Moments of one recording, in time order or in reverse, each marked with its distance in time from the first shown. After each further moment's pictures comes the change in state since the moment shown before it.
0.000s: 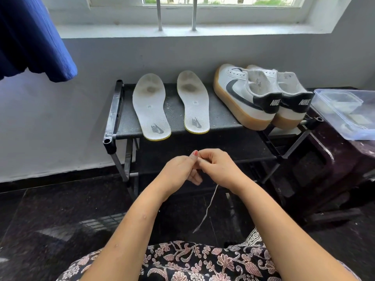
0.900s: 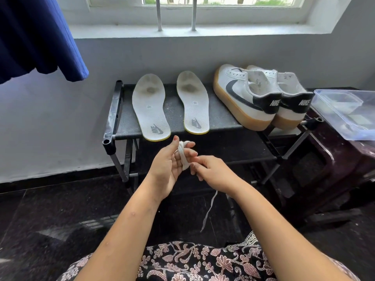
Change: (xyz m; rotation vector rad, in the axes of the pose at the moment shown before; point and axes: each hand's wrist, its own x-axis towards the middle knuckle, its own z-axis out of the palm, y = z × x) left_hand -0.004 0.012 -0.009 -0.698 0.035 0.080; right_hand 0.001 0.004 0.008 -0.112 -0.086 0.106
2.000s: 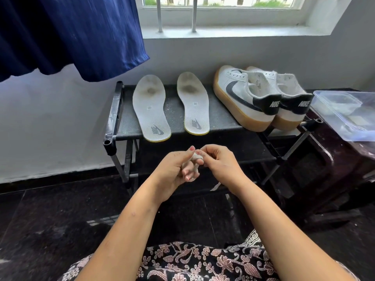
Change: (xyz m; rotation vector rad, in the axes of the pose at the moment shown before) left_hand -0.002 -0.001 0.004 0.203 -0.091 -0.106; right_hand 0.003 0.001 -0.009 0.259 0.249 -0.052
